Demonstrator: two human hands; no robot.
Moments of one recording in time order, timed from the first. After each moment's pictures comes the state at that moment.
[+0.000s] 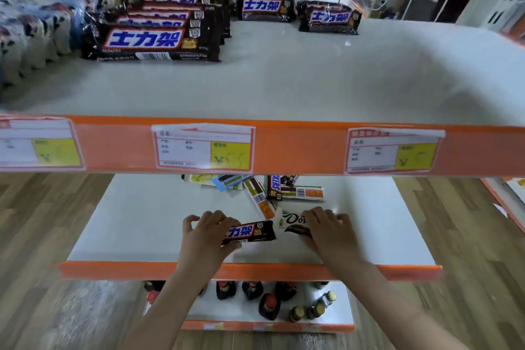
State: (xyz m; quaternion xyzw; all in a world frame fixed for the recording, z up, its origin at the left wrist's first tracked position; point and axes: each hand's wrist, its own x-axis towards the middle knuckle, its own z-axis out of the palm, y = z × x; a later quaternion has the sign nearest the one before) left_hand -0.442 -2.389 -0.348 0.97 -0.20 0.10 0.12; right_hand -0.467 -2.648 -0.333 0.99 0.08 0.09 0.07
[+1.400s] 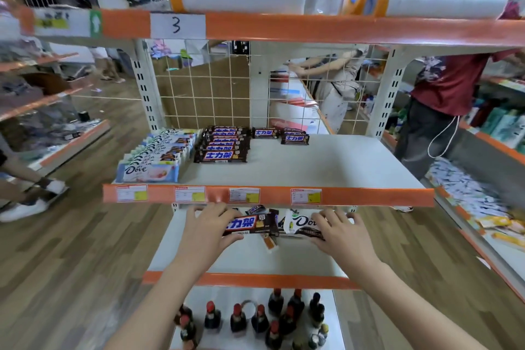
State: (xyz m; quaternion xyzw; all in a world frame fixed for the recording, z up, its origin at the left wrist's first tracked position) left_hand -0.578 -2.350 -0.069 0.91 -0.25 0.31 0.10; right_hand -0.610 -2.641 -0.080 0.91 0.13 0.37 0.11
